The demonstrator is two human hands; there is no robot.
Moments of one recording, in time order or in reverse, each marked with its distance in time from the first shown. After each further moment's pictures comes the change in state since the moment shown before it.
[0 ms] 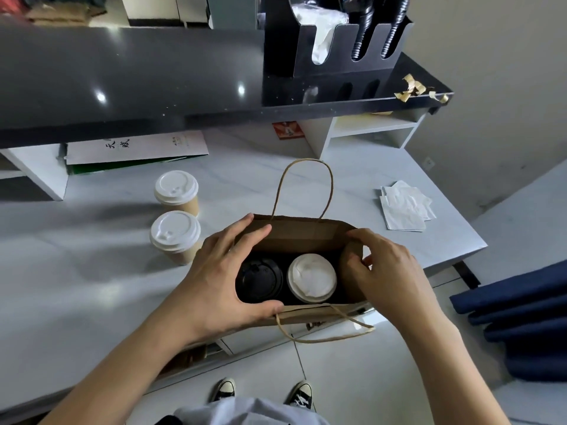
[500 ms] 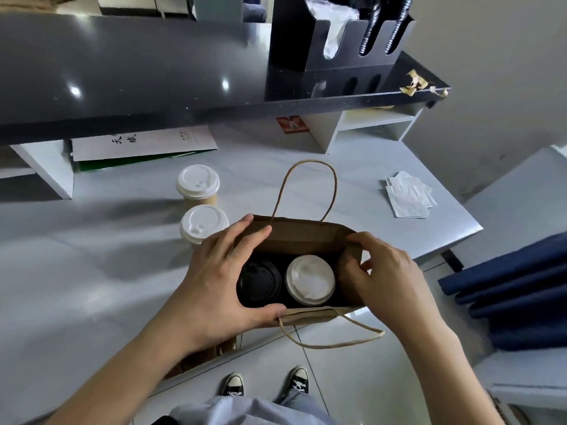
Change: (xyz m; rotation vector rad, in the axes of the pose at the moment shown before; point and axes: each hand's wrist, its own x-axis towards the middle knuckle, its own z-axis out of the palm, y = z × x) left_hand -0.042 -0.051 -0.037 0.026 0.014 0.070; right_hand -0.044 -0.069 0.029 -0.022 0.050 0.033
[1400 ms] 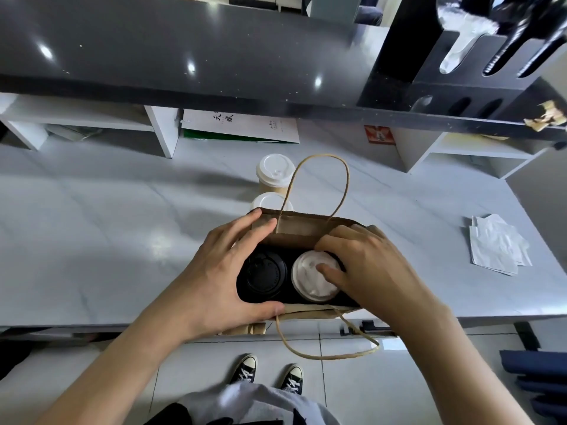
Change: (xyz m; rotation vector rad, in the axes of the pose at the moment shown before) left_hand -0.052 -0.020 -0.025 0.021 0.111 -0.225; right_hand 0.054 -0.076 0.031 -0.270 -0.236 -0.827
